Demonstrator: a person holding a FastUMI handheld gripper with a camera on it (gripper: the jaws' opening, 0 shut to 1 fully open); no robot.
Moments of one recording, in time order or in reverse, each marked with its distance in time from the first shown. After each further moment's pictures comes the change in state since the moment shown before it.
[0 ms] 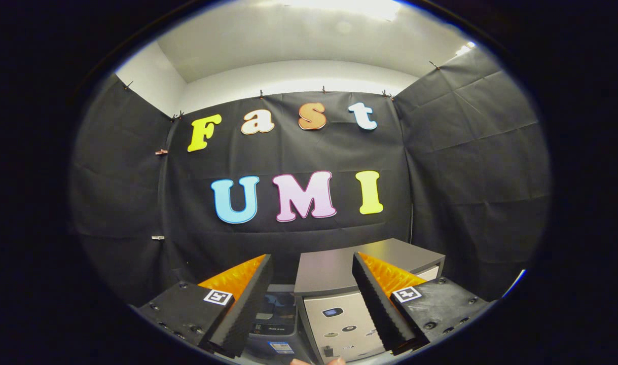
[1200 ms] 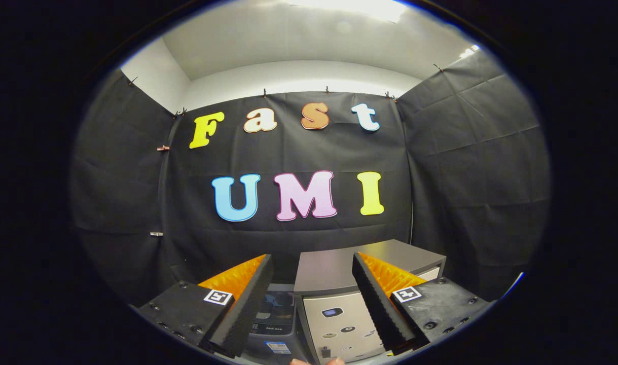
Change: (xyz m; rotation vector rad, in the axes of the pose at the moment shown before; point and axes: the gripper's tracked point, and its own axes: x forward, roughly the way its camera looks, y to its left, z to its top) arm 0.002 0.001 -0.004 -0.029 -0.013 -0.012
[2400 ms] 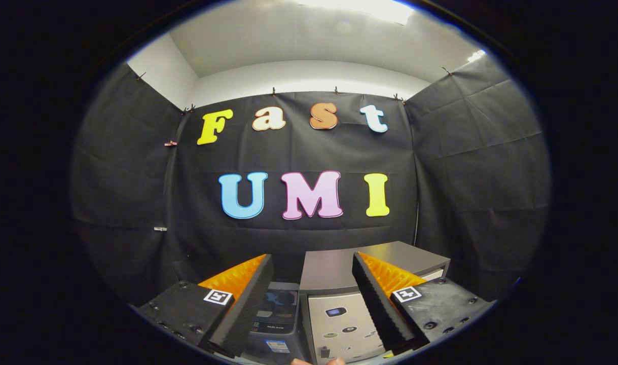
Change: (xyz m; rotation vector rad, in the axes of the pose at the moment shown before) arm -0.003 0.013 -0.005 -0.023 0.001 0.032
